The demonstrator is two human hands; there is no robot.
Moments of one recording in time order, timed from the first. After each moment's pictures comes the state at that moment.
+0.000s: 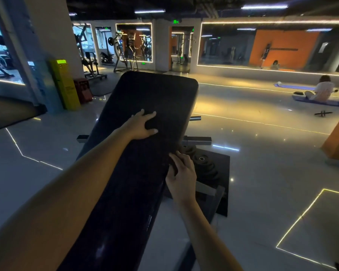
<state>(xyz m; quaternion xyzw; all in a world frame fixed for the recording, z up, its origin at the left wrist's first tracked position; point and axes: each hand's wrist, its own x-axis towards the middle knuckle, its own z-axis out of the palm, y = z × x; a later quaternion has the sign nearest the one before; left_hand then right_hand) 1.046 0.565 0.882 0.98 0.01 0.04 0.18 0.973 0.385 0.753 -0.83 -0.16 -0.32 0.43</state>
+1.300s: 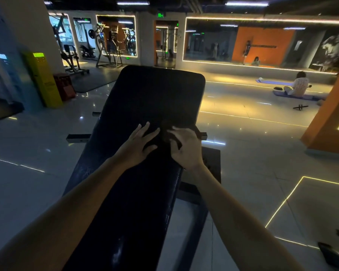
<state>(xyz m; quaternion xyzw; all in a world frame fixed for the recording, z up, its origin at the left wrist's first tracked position) 1.002 0.606 0.812 0.96 -0.14 0.11 0.20 1.025 0.407 0.799 -0.84 -0.26 -0.33 0.34</state>
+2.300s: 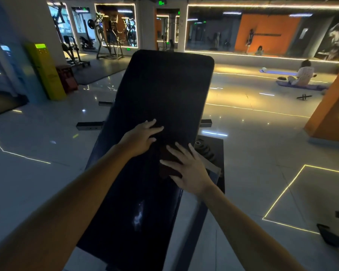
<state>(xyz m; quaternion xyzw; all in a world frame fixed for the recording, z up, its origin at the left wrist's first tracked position) 0.951 0.633 0.794 0.97 -0.15 0.08 0.14 0.930 0.404 0.709 -0.86 -0.41 -0.27 0.10</state>
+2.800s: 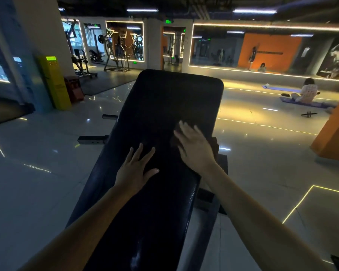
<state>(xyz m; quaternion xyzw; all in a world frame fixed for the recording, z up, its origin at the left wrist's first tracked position) 0.950 0.646 0.761 0.98 -0.02 0.11 0.15 1.033 0.437 0.801 -0.90 -0.31 -0.31 0.03</state>
